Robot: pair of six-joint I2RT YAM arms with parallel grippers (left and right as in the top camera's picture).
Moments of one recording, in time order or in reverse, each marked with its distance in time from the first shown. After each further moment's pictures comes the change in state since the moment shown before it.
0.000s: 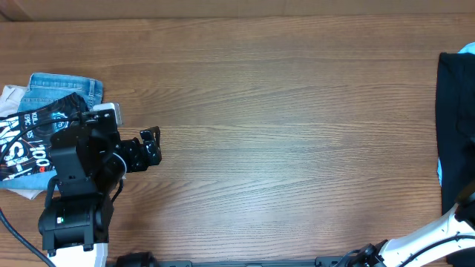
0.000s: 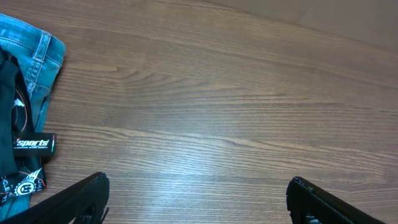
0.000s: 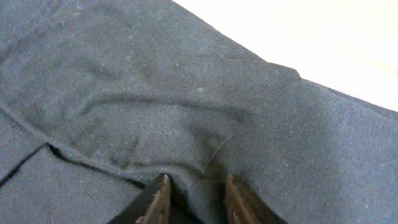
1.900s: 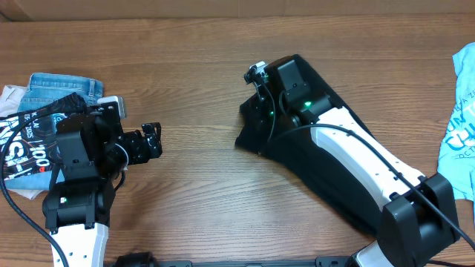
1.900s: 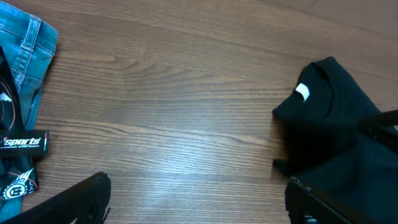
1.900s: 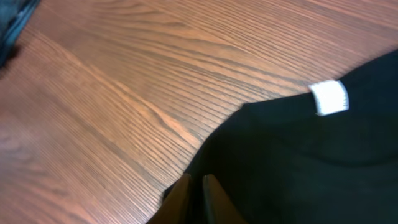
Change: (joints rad) left arm 0.000 0.093 0.000 0.034 0.000 0.000; right arm 1.374 -0.350 0.053 -0.464 -0.325 -0.043
